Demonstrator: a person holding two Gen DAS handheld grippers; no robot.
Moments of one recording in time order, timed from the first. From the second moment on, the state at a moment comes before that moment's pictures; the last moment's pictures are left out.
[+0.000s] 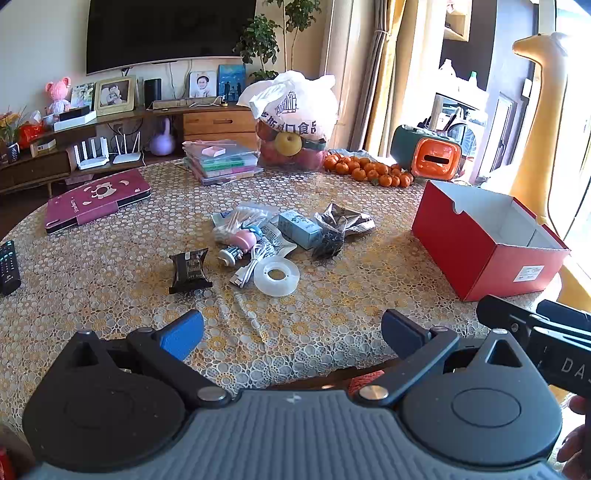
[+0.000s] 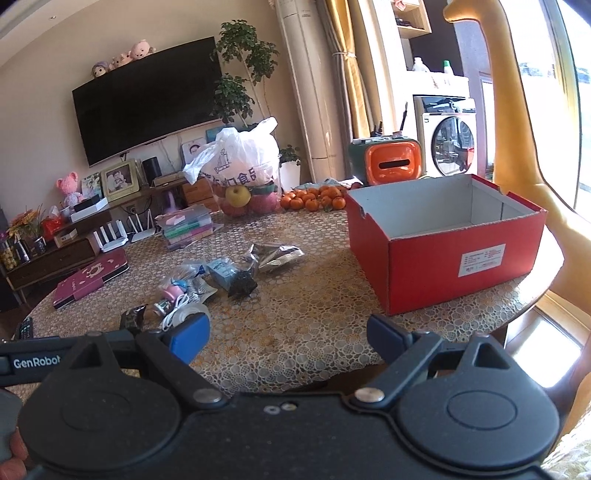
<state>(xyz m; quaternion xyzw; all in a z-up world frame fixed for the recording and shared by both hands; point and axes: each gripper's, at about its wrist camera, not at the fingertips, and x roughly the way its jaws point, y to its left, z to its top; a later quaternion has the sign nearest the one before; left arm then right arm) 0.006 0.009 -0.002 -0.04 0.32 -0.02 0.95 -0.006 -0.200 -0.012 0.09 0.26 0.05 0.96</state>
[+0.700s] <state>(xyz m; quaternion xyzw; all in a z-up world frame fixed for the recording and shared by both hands) 0.074 0.068 -0.039 -0.03 0.33 0.04 0.94 0.074 -0.155 -0.031 0.01 0.26 0.17 0.95</state>
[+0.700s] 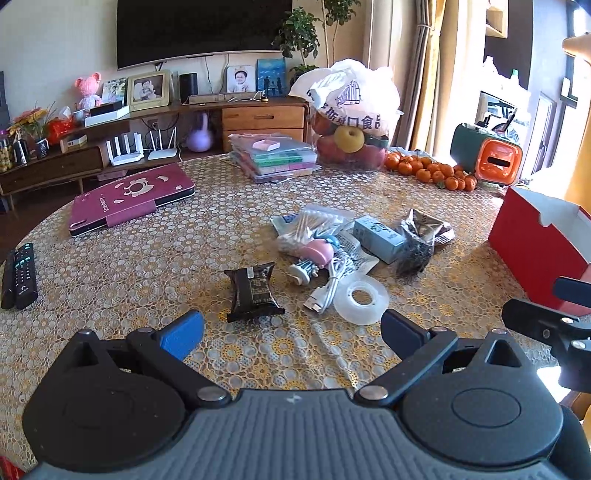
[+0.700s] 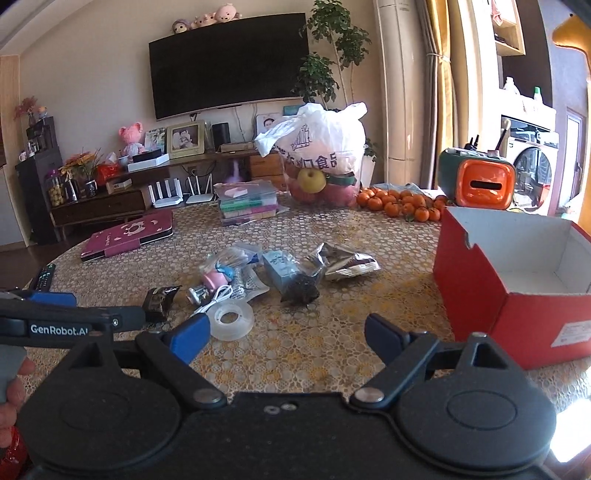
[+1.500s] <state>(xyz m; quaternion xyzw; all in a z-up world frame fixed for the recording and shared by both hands) 0.170 0.111 -0.095 -0.07 0.38 0.08 0.92 0.164 -0.080 -0.098 -0.06 0.32 0.23 0.92</state>
